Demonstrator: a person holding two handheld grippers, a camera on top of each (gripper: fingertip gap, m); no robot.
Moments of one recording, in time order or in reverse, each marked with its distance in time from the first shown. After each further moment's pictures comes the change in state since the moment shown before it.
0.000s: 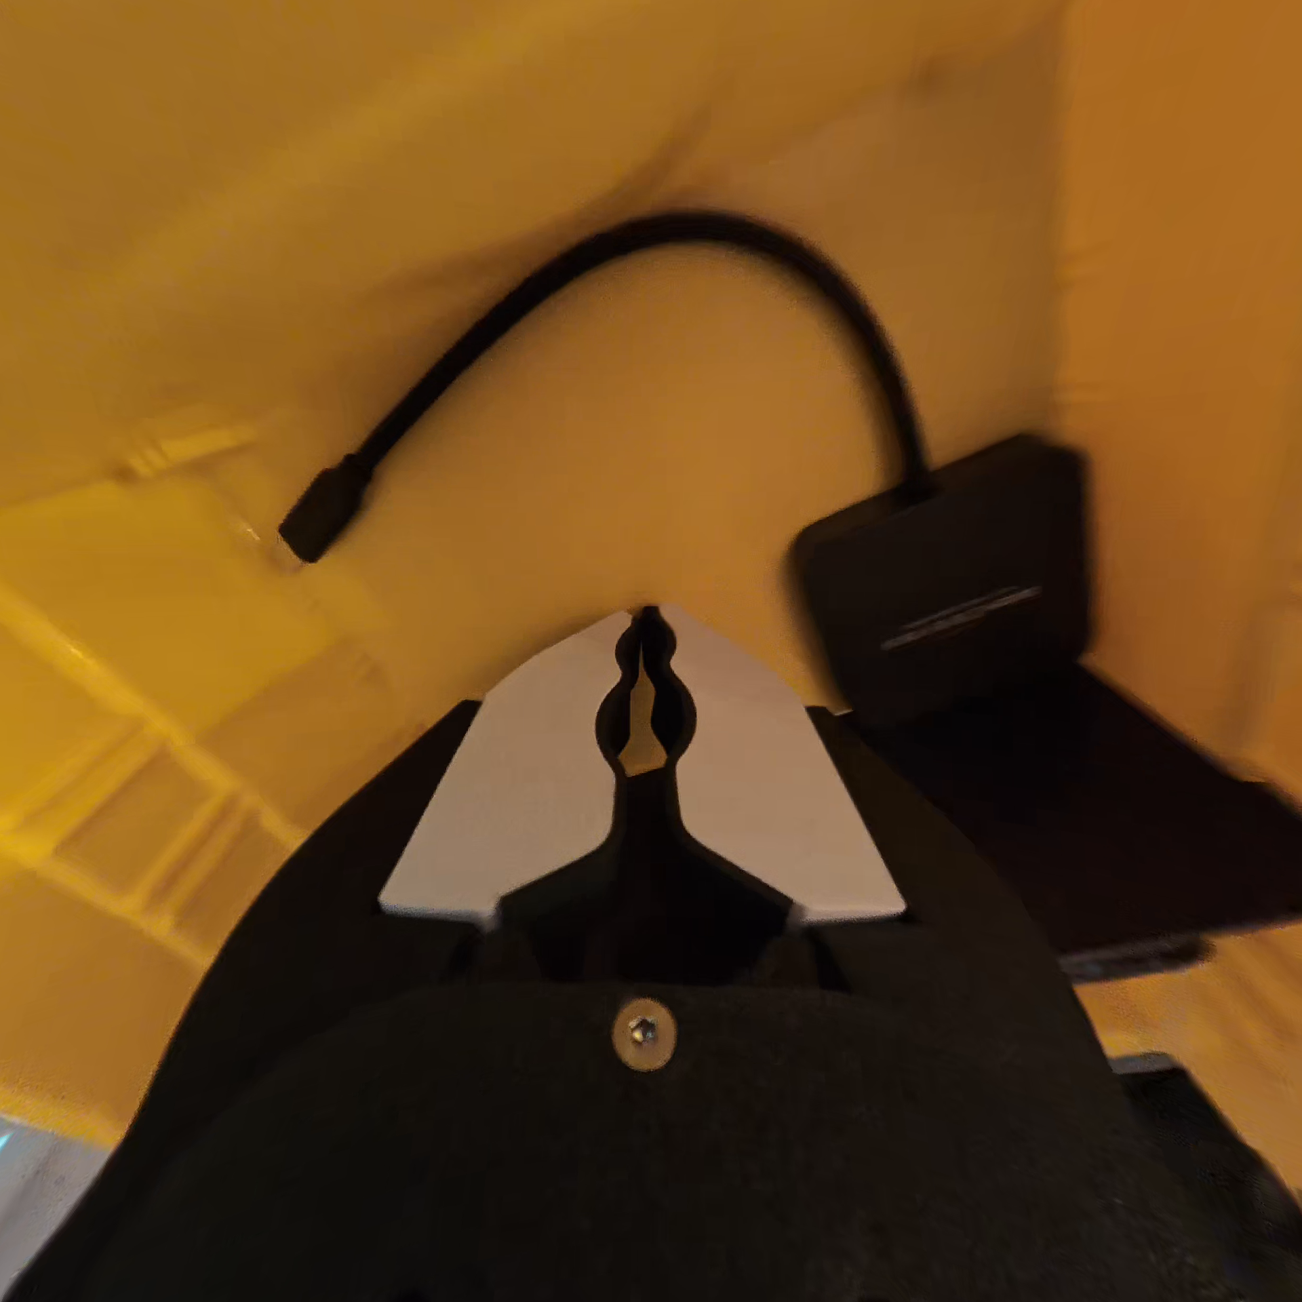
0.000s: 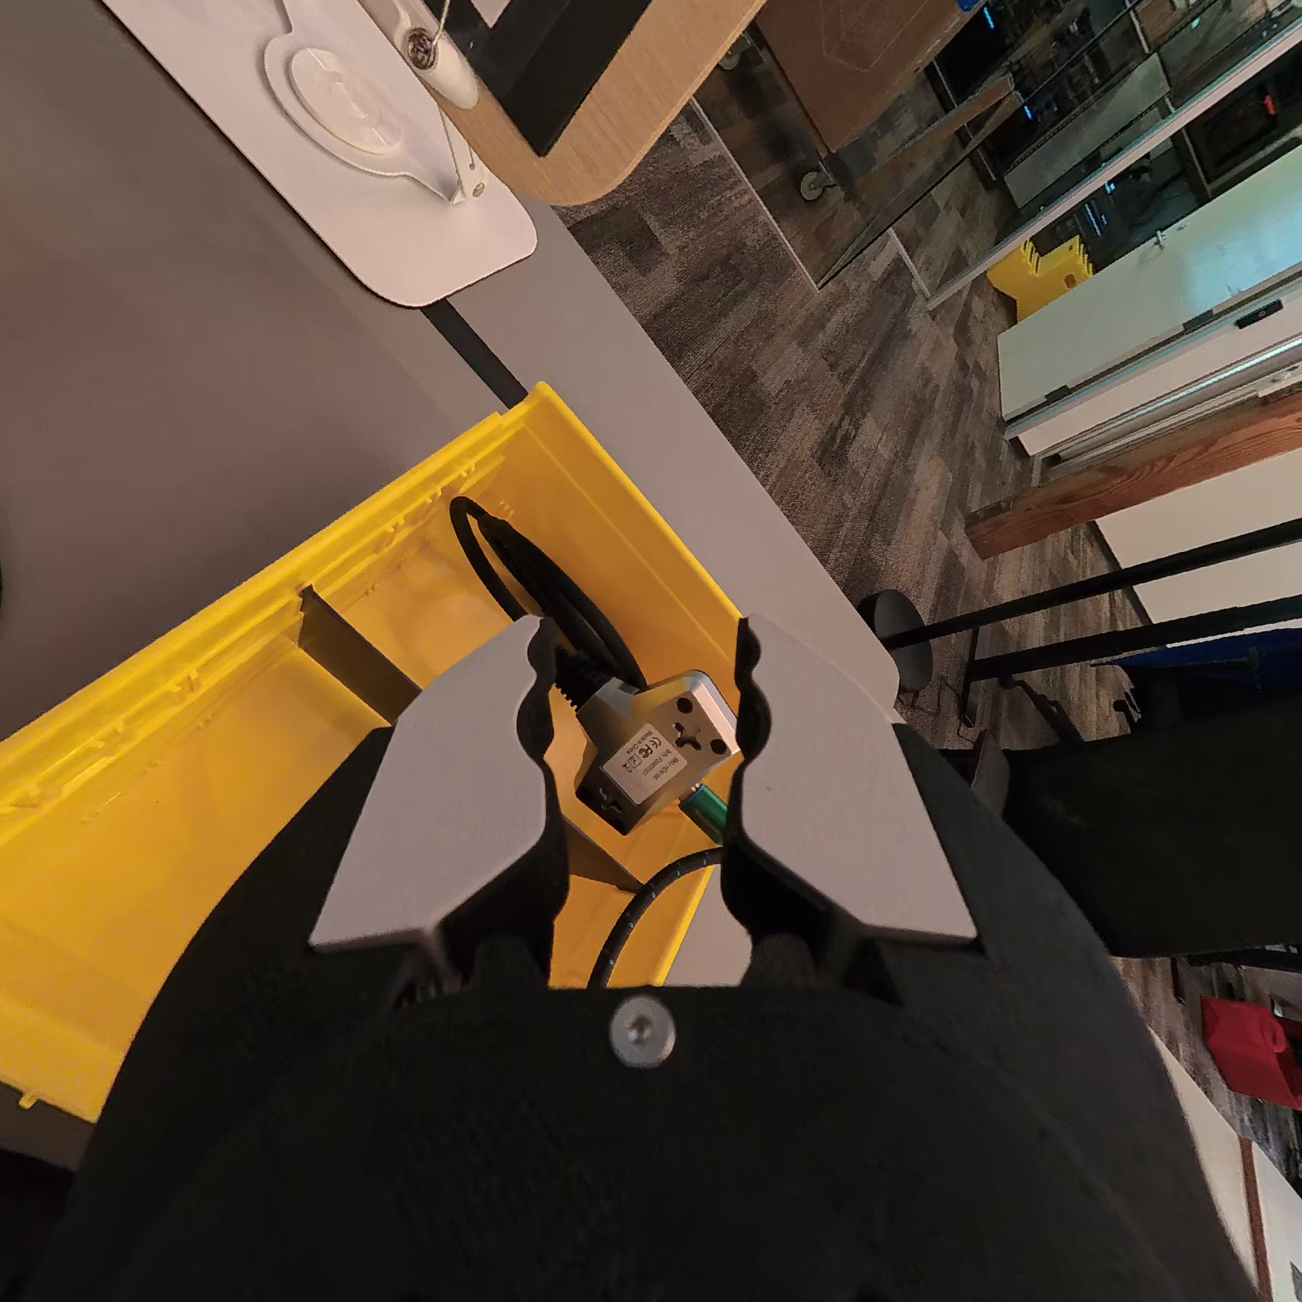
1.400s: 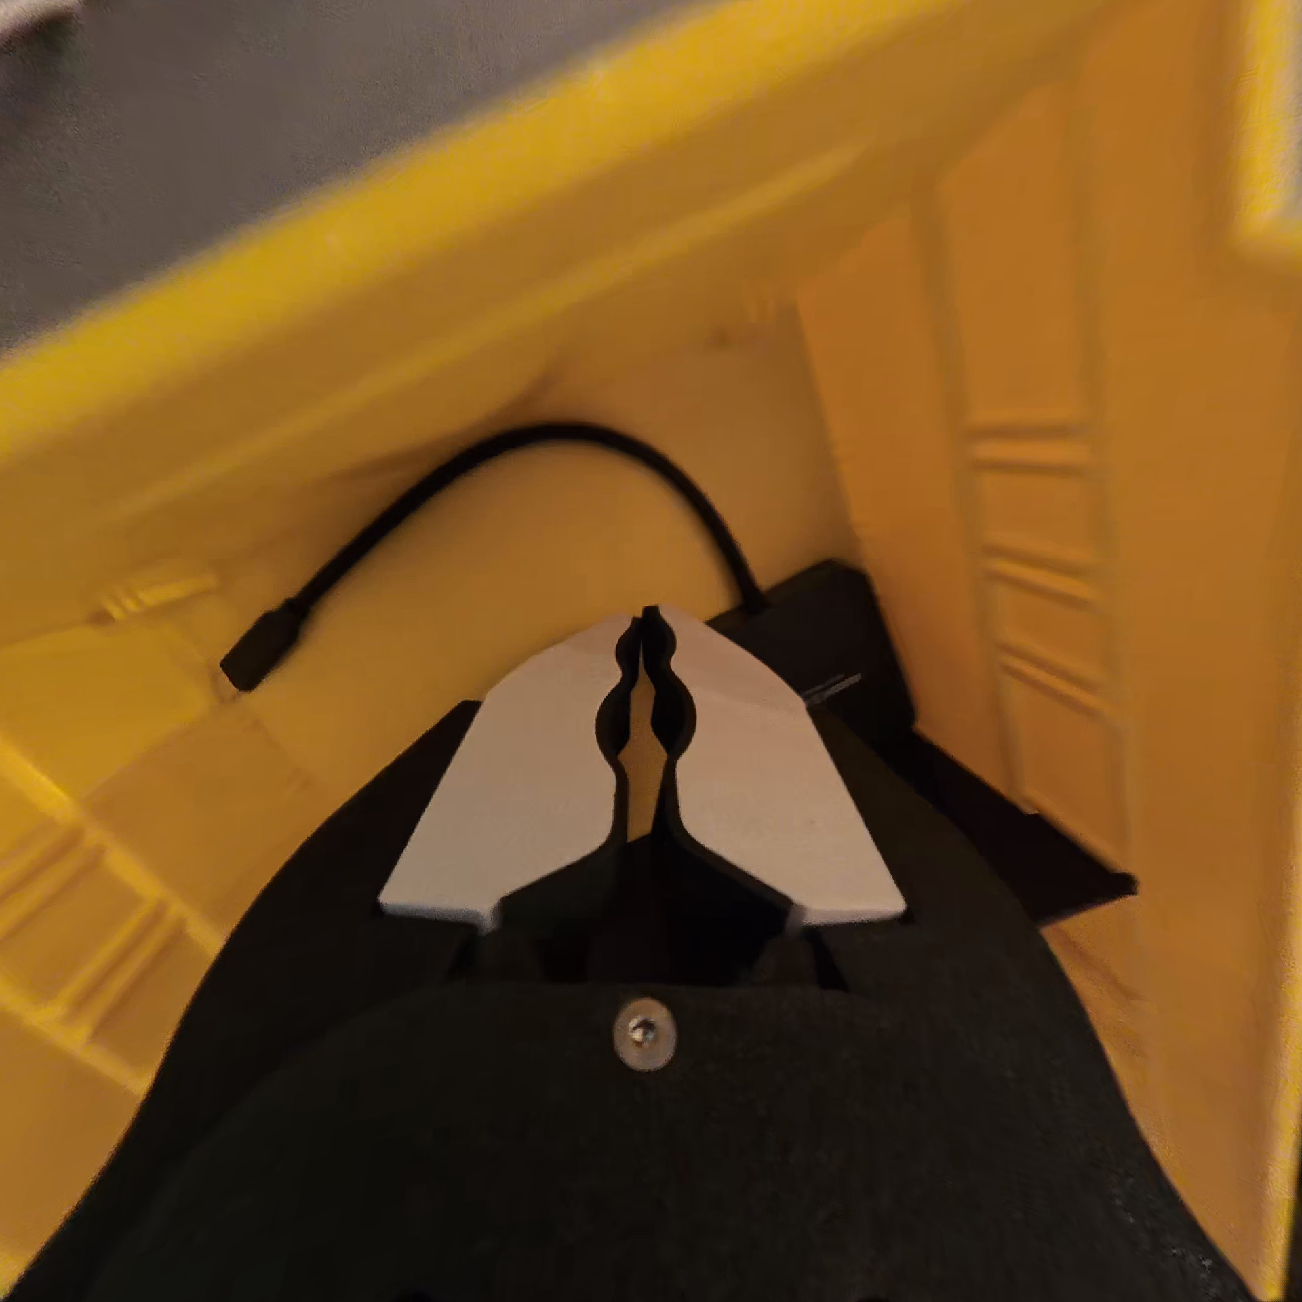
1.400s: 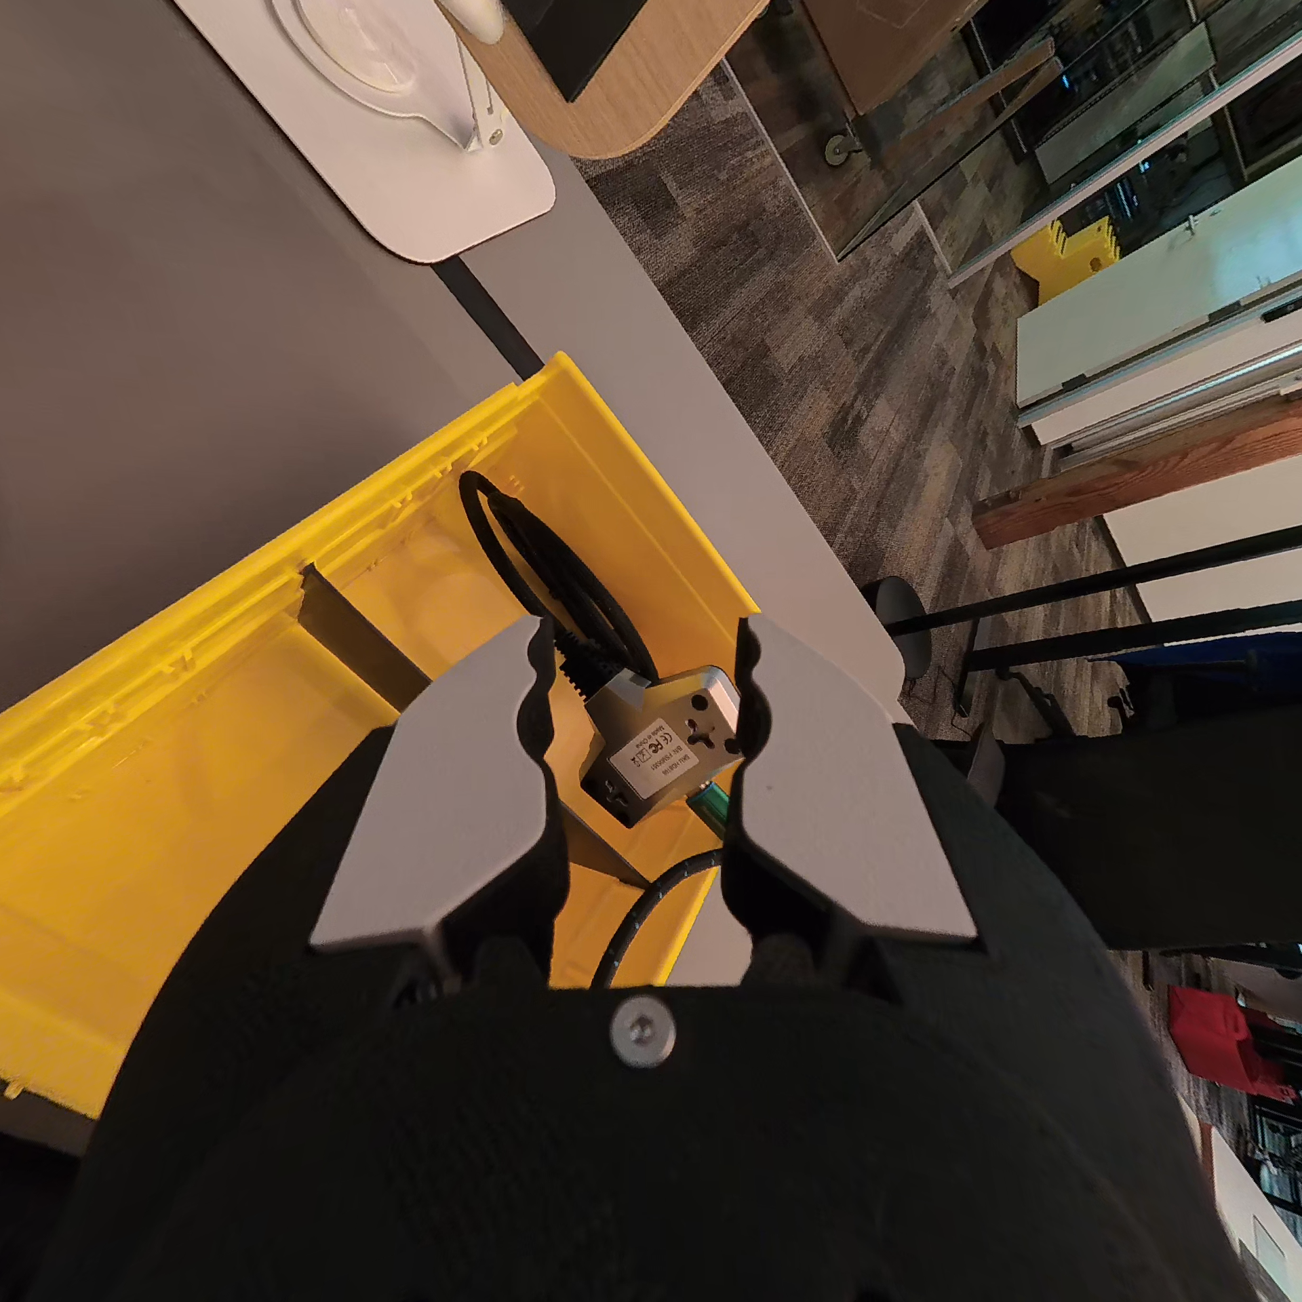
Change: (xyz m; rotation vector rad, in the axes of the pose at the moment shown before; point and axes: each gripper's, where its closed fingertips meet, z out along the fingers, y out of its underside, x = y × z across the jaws) left arm 0.026 -0.037 -0.017 0.242 0.125 -0.043; right arm -0.007 0.005 0.008 -0.045 -0.018 -0.037
